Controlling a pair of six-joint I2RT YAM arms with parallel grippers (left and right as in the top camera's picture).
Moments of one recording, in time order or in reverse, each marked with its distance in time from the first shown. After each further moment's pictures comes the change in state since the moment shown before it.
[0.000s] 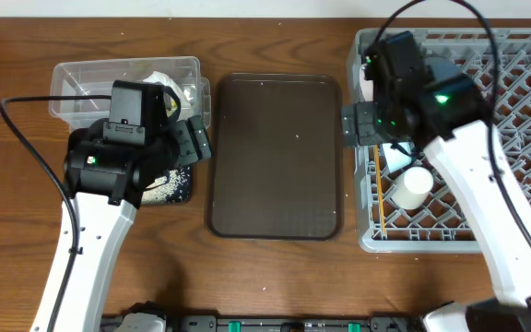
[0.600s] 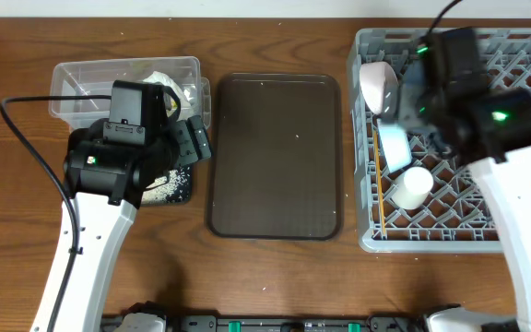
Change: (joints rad) left arm 0.000 0.000 0.000 0.000 0.000 0.000; right arm -0.140 -0.126 -0.016 0.169 0.119 -0.027
